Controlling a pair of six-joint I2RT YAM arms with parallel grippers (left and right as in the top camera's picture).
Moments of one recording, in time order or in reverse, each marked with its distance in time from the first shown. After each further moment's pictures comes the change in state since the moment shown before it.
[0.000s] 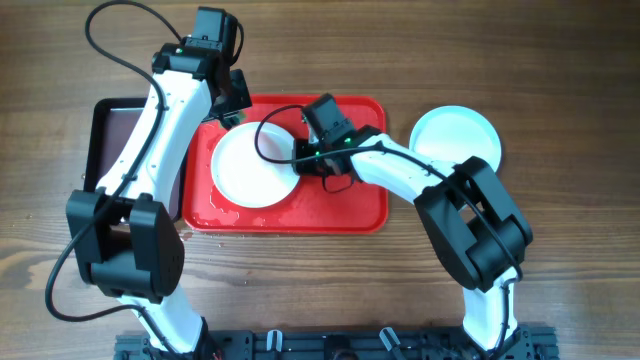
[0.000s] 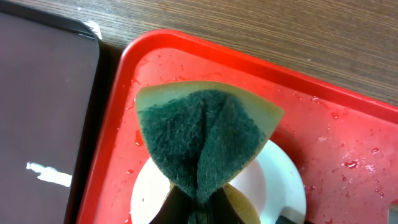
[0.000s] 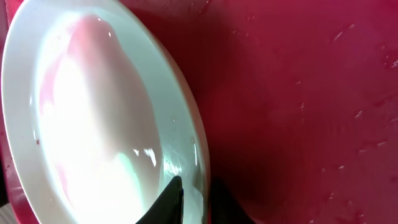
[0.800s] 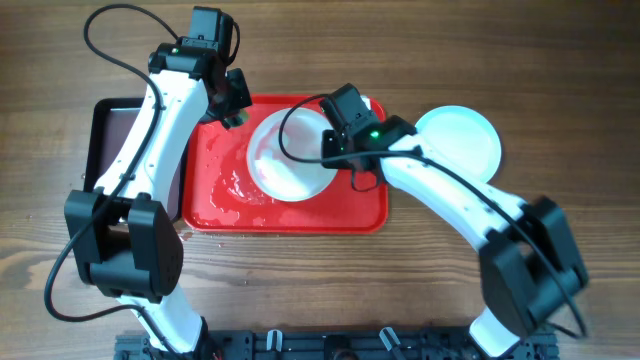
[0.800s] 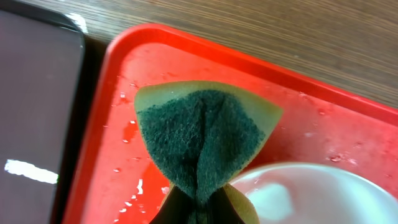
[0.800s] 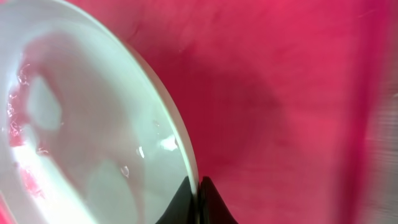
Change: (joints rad) left arm 0.007 0.000 0.000 0.005 0.068 -0.008; right arm -0.018 -0.277 -0.004 -0.338 0.356 -0.065
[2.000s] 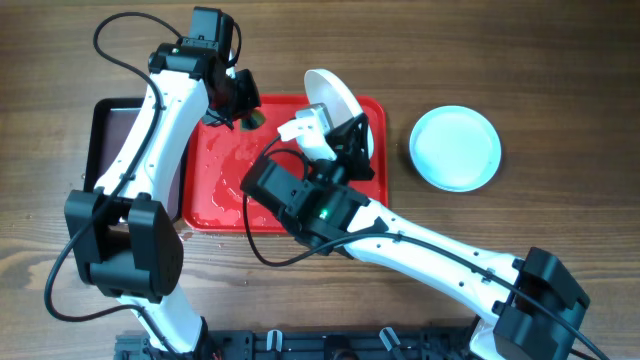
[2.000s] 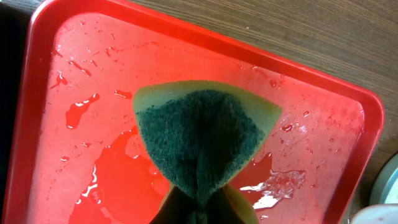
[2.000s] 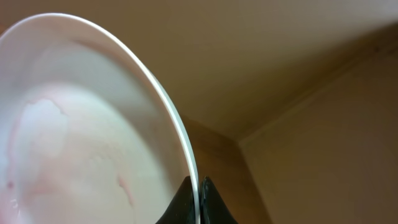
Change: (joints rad) left arm 0.000 0.000 0.000 -0.006 0.175 -0.007; right arm 0.404 -0.102 0.000 0.075 1.380 -0.449
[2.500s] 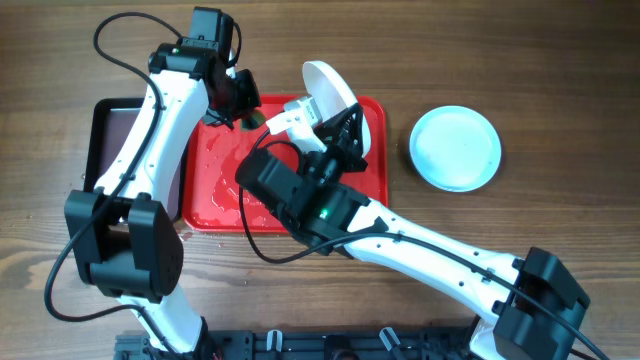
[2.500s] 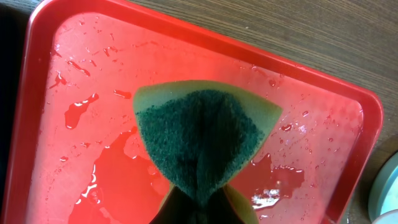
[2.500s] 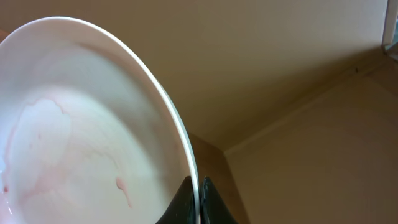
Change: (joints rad) left arm 0.000 0.000 0.000 0.000 0.002 0.000; right arm 0.000 0.000 -0.001 0.189 0.030 -0.255
